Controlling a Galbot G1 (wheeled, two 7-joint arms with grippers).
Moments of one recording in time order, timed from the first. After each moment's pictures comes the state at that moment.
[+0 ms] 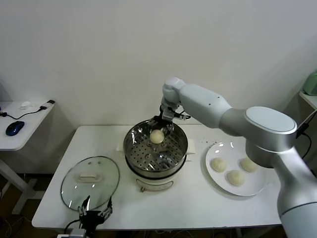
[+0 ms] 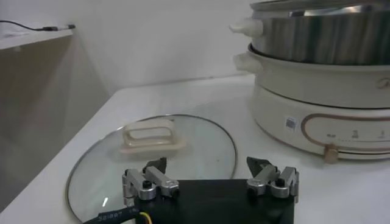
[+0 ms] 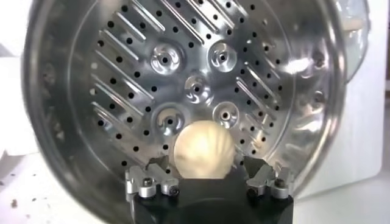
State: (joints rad) left arm 1.74 -1.40 -0.55 -1.98 -0.08 0.16 -0.09; right arm 0.52 1.42 -1.24 0.72 -0.04 0.76 -1.09
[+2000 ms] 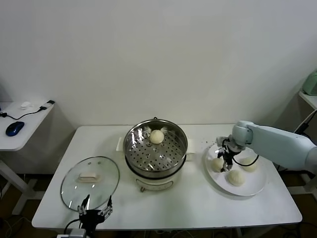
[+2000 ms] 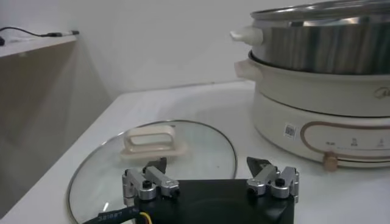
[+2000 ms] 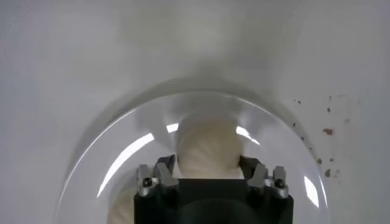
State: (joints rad) left arm 1.74 -1.41 -0.55 -1.99 -0.08 0.15 -0.10; right arm 0.29 0.84 -1.37 1.07 0.34 -0.26 -0.89
